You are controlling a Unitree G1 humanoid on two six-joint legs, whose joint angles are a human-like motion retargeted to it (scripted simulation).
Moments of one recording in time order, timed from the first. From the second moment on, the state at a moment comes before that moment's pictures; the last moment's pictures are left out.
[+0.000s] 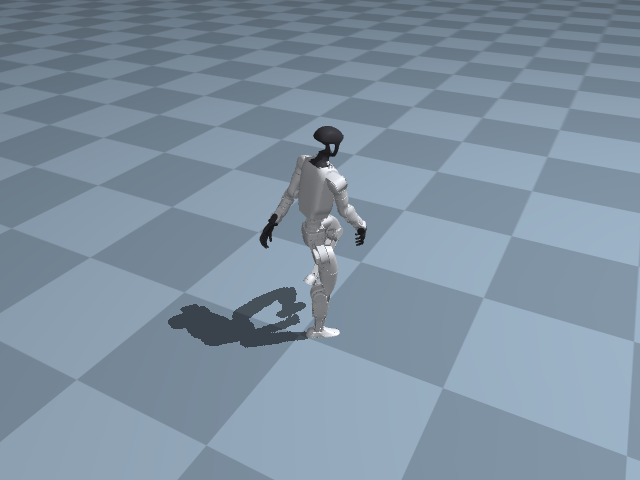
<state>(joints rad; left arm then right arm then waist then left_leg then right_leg) 0.19 0.16 0.14 1.70 -0.20 0.34 -0.12 -0.50 0.01 0.13 1.13 -0.63 0.03 0.34 0.25 -0.06 0.24 -0.79 0.62 0.34 1.71 -0.01 0.13 0.01 0.01 -0.16 0.02 0.04 -0.10</state>
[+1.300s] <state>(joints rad) 0.30 0.24 0.16 1.70 -0.25 0.18 0.03 -0.52 -0.01 0.14 0.87 -0.42 -0.19 0.43 0.27 -0.06 0.16 -0.61 0.53 0.59 1.55 -0.09 0.21 0.06 -0.05 -0.32 0.02 -0.03 -0.09</state>
